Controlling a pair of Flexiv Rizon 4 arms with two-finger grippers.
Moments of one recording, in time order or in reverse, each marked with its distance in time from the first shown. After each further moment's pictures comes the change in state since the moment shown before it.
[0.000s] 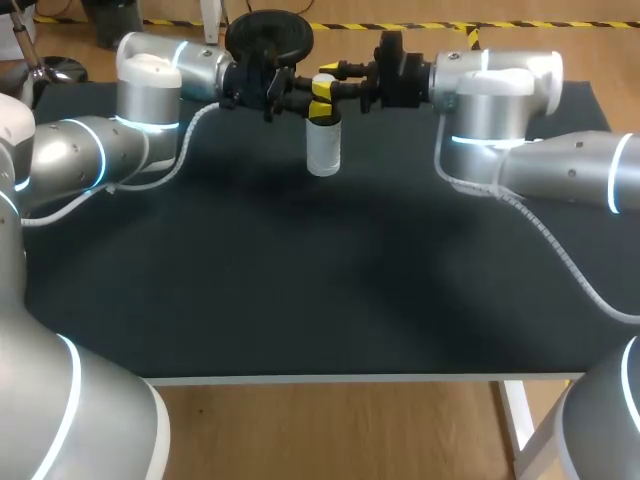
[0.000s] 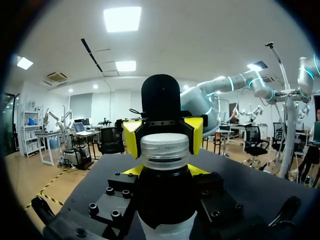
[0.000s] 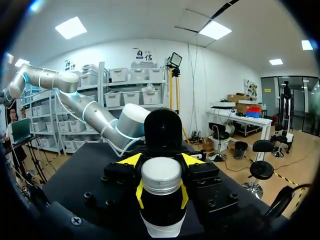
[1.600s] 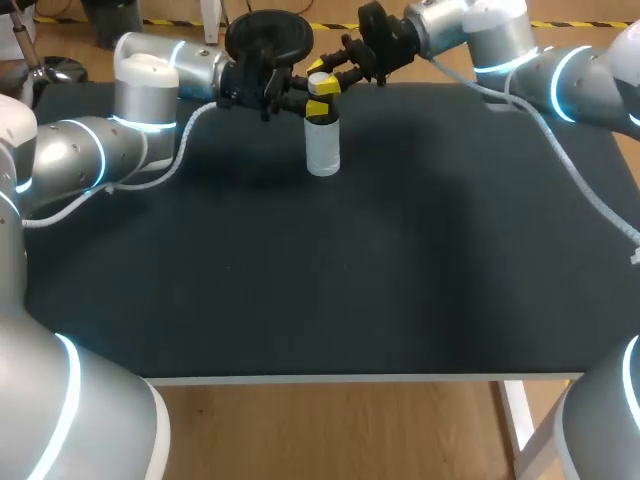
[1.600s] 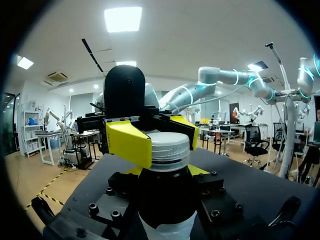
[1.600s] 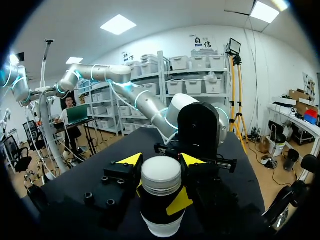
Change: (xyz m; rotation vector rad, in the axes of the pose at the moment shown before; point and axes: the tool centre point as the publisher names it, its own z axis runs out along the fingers) left arm -0.002 0.000 -0.005 0.003 -0.003 0.000; right arm 0.004 0.000 0.003 0.115 0.610 -0.080
